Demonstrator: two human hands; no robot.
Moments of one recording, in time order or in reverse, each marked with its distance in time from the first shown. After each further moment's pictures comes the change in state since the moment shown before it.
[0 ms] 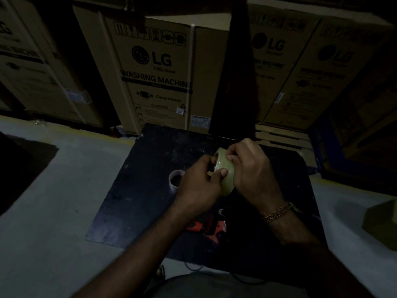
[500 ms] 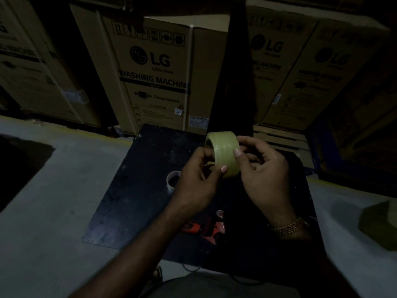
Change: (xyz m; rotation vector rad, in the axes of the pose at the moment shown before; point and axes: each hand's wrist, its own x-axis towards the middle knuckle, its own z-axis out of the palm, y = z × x) left_hand 0.004 0.000 0.000 -0.347 -0.015 0.168; right_hand -0.002 -0.022 -0.027 0.486 0.155 0.501
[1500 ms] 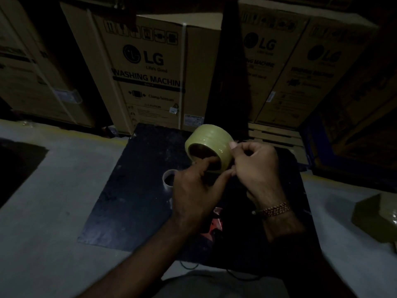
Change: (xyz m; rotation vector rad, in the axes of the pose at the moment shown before) left_hand -0.026 0.009 0.016 0.478 0.282 0.340; right_hand 0.008 -0.022 0.010 -0.009 0.061 0.424
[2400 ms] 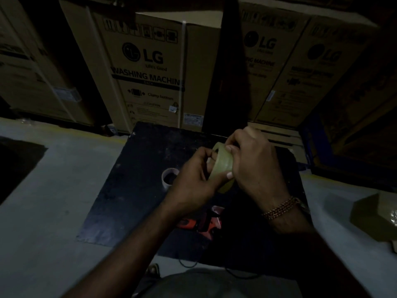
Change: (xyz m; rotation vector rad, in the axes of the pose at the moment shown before) left_hand 0.020 -0.012 -0.010 -0.419 -0.505 -0.380; right_hand 0.008 0.002 -0.017 -0.651 -0.122 -0.724
